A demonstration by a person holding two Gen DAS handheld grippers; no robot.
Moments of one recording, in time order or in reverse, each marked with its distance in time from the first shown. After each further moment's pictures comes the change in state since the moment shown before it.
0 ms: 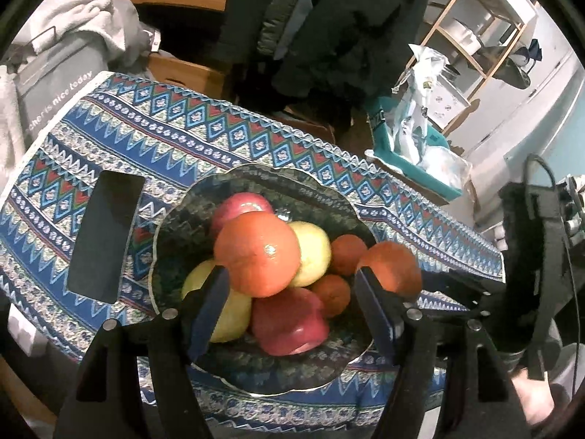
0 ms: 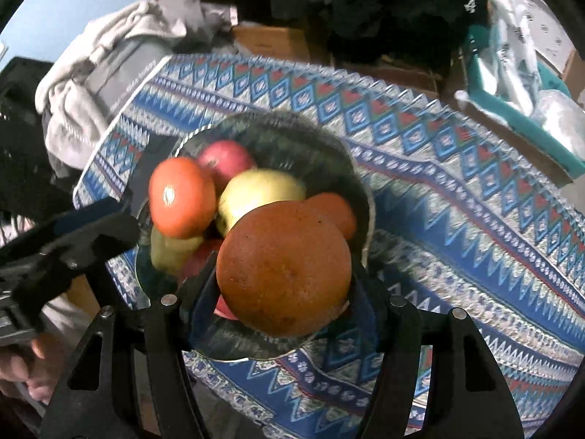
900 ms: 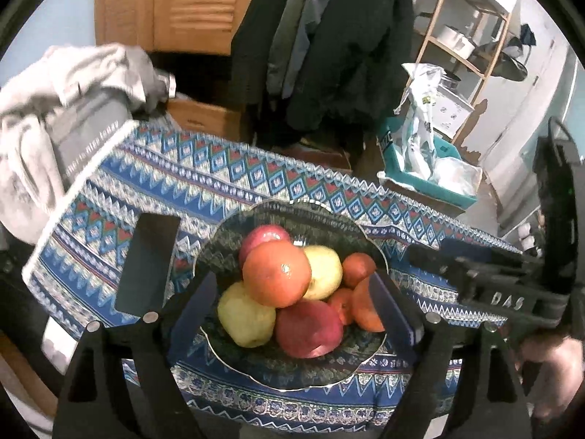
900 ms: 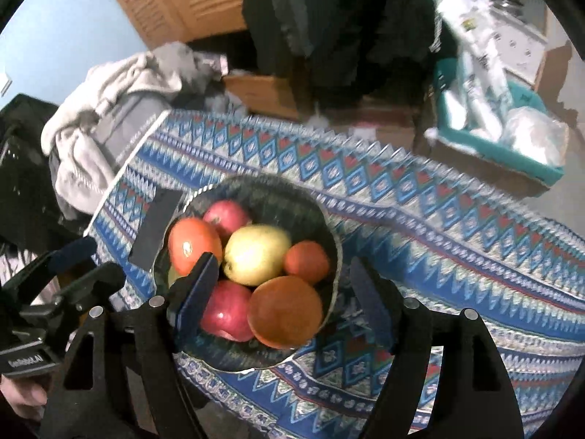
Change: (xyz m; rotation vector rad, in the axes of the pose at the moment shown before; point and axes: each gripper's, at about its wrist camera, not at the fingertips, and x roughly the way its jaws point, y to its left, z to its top) left arm -0.048 -0.027 -0.002 0.101 -0.132 0.131; right arm -0.071 -0.011 0.011 0.063 -0.192 -0.028
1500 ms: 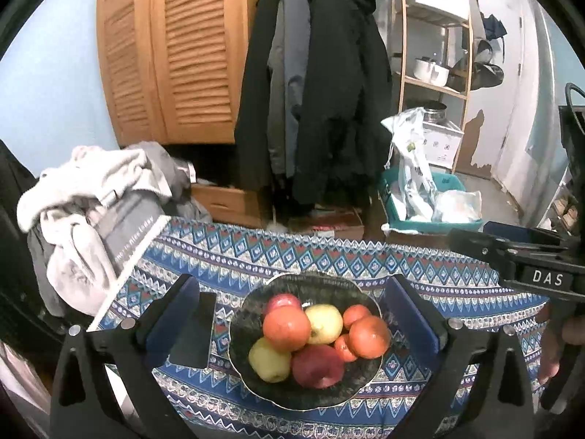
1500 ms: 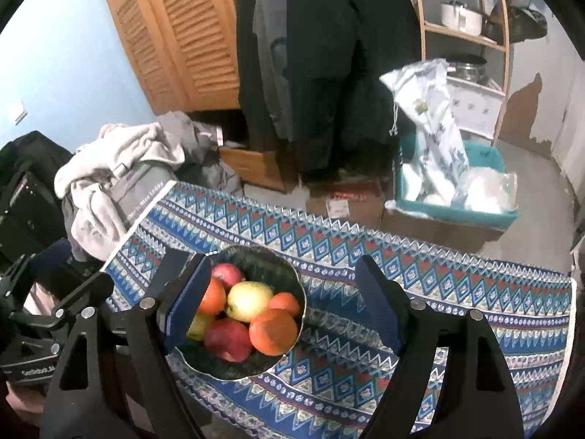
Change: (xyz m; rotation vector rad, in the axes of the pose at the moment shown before) left arm -0.090 -0.055 0.021 0.149 -0.251 0.143; right arm -0.112 -0.002 0.007 -0.018 -0.256 -0.050
